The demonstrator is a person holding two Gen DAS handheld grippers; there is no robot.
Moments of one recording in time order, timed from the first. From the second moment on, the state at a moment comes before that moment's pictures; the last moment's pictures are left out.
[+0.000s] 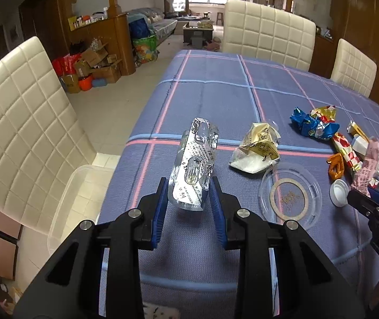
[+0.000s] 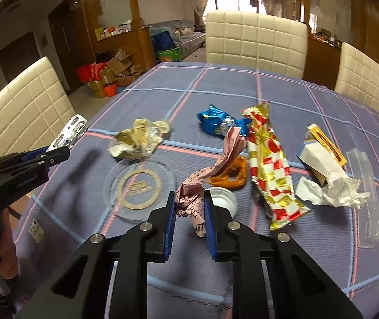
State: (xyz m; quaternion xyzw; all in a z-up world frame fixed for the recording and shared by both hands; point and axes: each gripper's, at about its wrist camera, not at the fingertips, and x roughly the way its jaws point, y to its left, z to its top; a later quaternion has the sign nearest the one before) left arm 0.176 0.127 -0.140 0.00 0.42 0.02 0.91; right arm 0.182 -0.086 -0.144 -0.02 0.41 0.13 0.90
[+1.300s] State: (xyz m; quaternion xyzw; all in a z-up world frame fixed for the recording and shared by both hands) left arm 0.110 0.300 -0.132 -0.04 0.37 0.18 0.91; right arm 0.196 0.164 -0.130 -0.18 0.31 0.35 0.86
